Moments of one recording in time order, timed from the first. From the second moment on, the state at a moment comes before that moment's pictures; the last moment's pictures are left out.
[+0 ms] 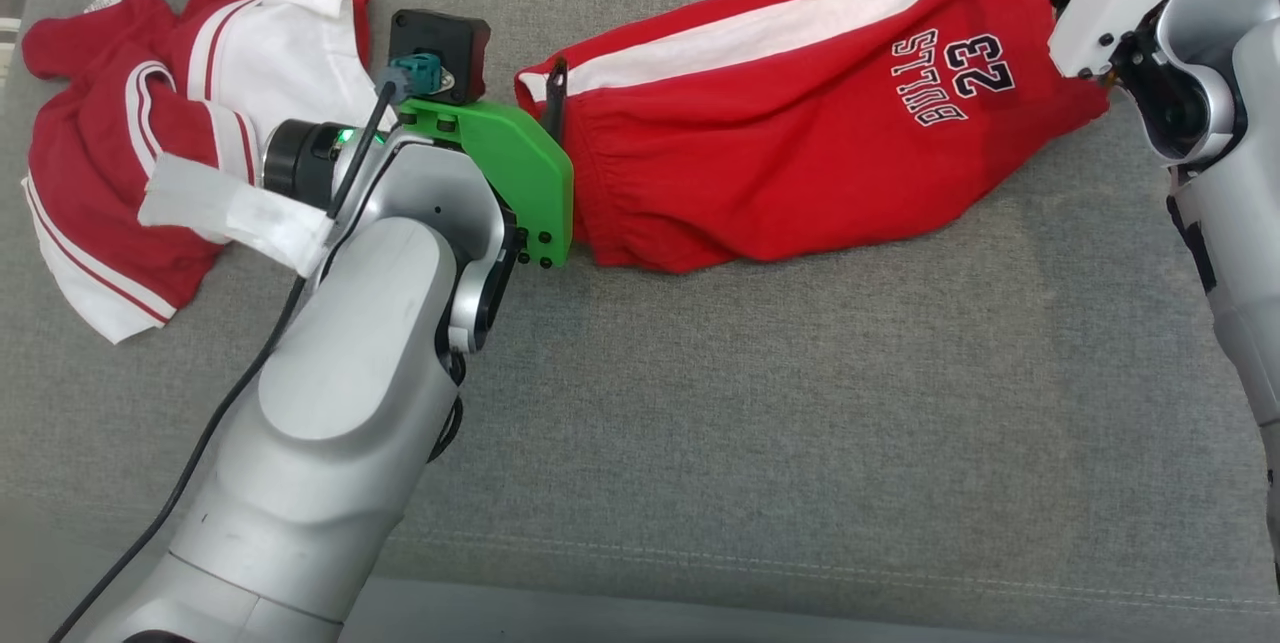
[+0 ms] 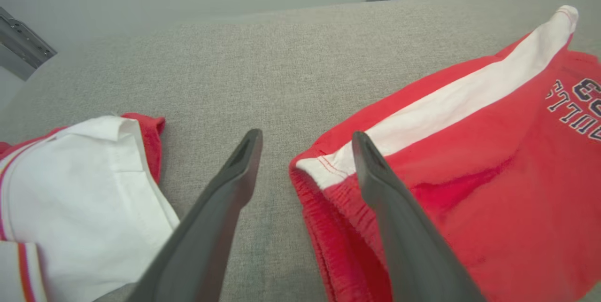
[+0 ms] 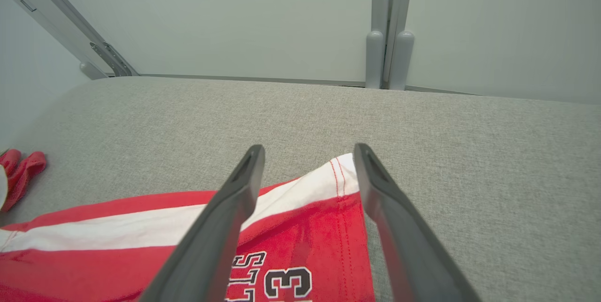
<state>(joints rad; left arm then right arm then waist) -0.82 0.11 -0.55 0.46 -0.44 0.17 0.29 -1.01 -0.34 0.26 0.62 0.55 0.13 0.26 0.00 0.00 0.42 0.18</state>
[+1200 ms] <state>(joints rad) -0.44 0.09 -0.33 0.31 -0.68 0.09 -0.25 -0.85 -0.30 0.14 0.89 0.58 0.13 0.15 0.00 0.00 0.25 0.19</state>
